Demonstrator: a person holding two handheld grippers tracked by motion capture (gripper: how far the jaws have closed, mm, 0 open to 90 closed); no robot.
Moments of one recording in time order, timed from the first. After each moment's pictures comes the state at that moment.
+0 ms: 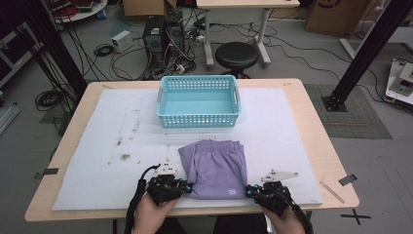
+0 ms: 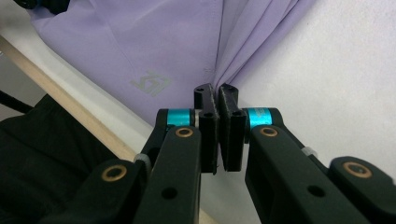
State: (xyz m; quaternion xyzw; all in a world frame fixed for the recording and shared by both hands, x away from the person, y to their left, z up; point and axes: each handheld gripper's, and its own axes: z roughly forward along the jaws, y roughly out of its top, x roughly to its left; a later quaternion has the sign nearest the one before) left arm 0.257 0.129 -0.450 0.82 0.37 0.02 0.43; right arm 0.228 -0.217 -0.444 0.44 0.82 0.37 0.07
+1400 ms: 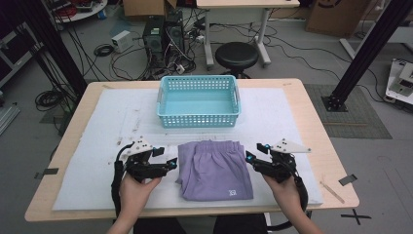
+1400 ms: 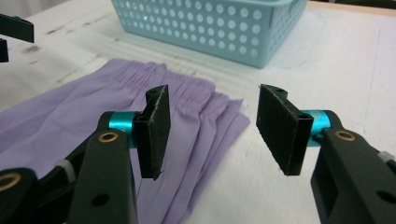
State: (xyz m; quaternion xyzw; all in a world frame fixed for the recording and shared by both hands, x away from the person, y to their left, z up) left arm 0.300 0.185 -0.410 0.76 0.40 0.14 0.49; right arm 0.292 -0.228 -0.404 0.42 0.75 0.47 0.19
